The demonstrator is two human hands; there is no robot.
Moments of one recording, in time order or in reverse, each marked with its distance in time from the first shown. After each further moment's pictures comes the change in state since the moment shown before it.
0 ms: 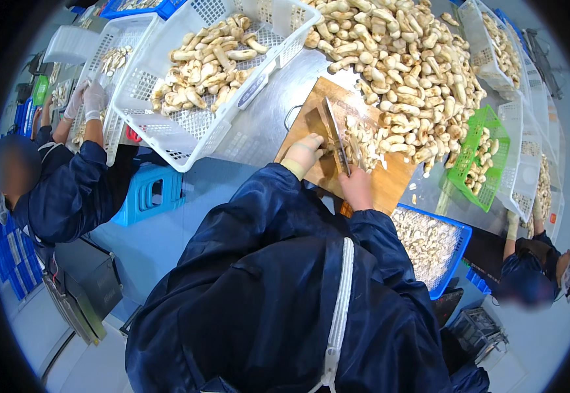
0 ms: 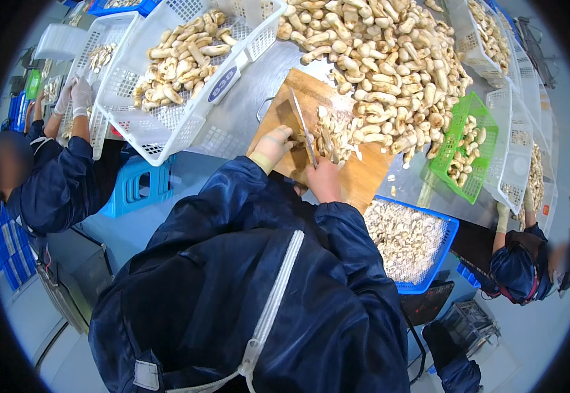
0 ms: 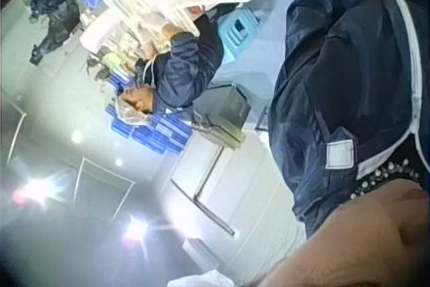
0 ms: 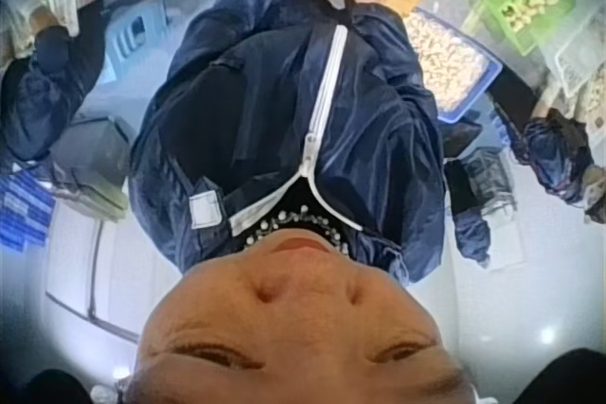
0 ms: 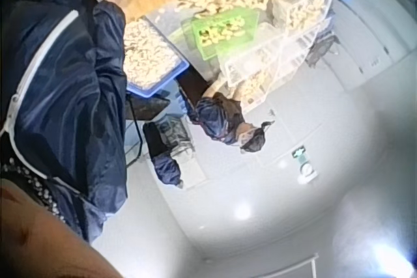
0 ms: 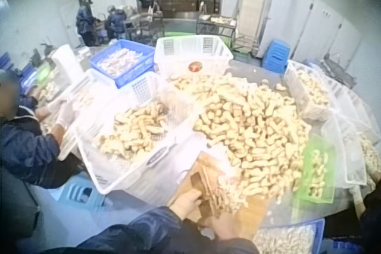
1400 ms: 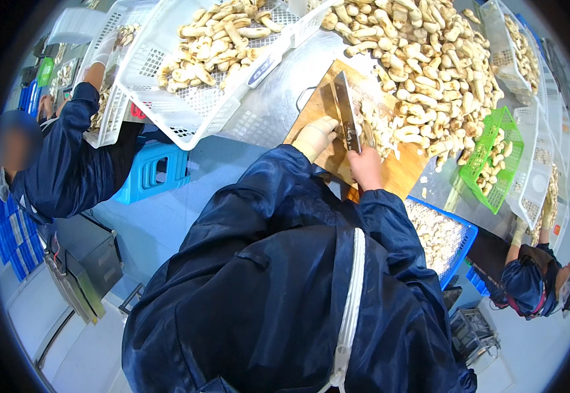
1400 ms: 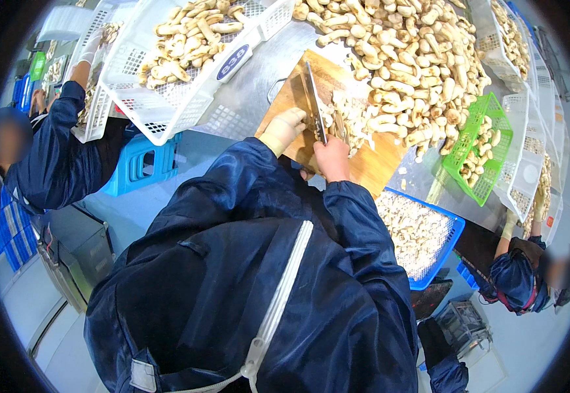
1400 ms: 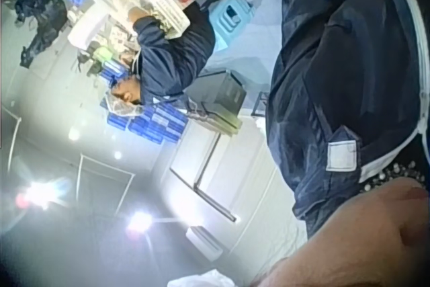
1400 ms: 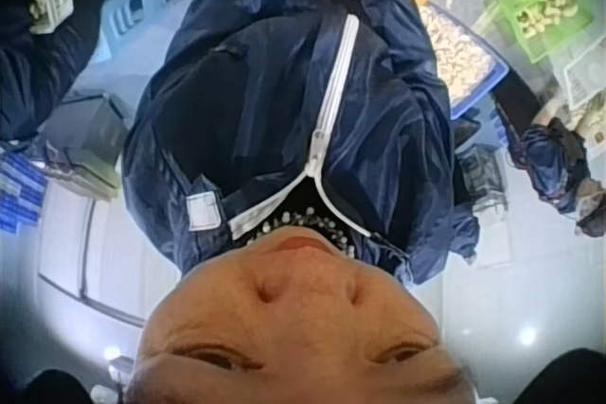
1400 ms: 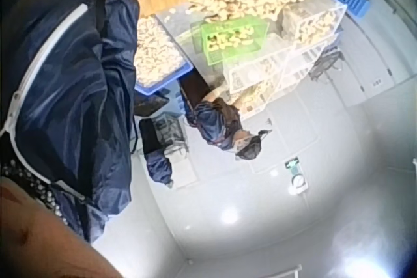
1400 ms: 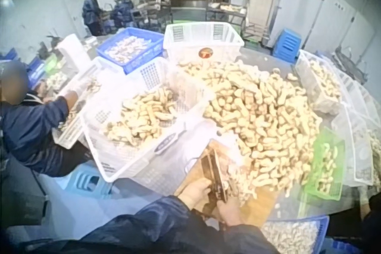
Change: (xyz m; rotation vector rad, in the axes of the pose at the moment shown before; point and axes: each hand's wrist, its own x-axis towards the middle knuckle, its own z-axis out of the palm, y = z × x) left_hand 0.002 -0.012 0.011 -0.035 0.083 0.065; right_hand 0.027 0.005 0.017 0.171 -0.104 0.135
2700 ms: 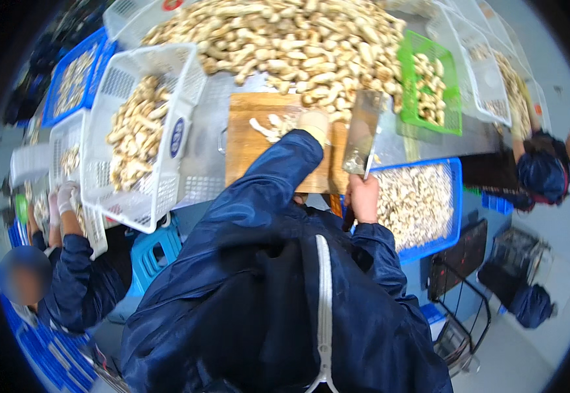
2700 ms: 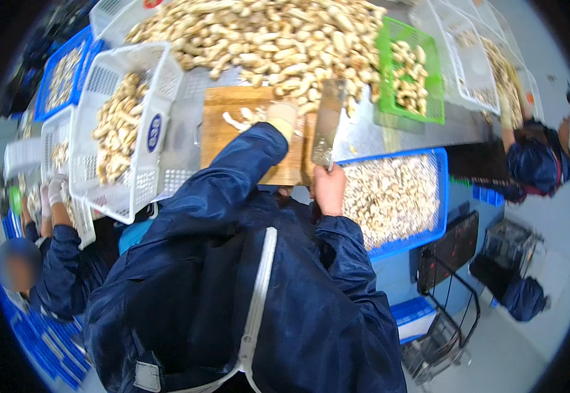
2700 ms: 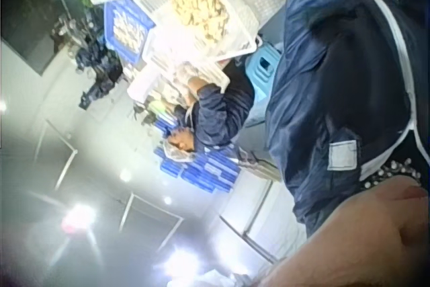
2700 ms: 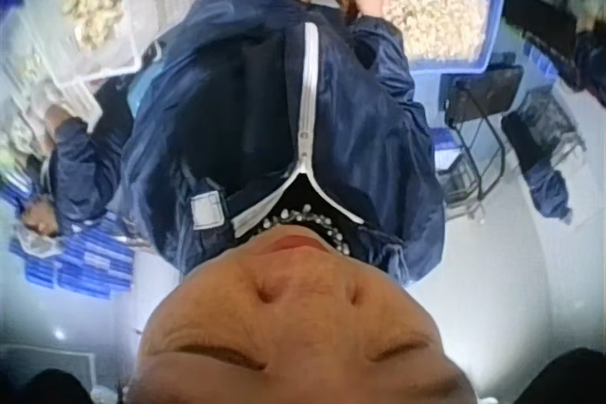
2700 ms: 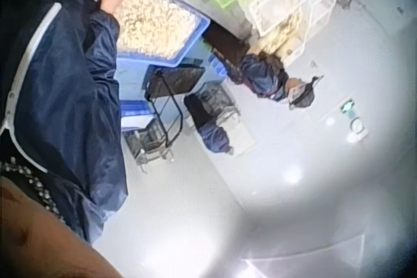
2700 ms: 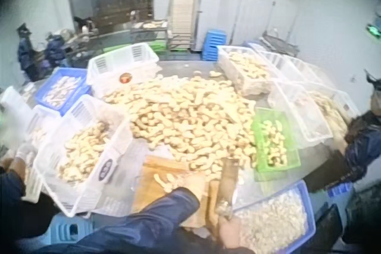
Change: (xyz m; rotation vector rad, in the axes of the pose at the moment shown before) left_hand 0.119 0.130 0.107 0.553 -0.293 0.110; right_hand -0.101 0.062 -0.086 0.784 0.479 0.238
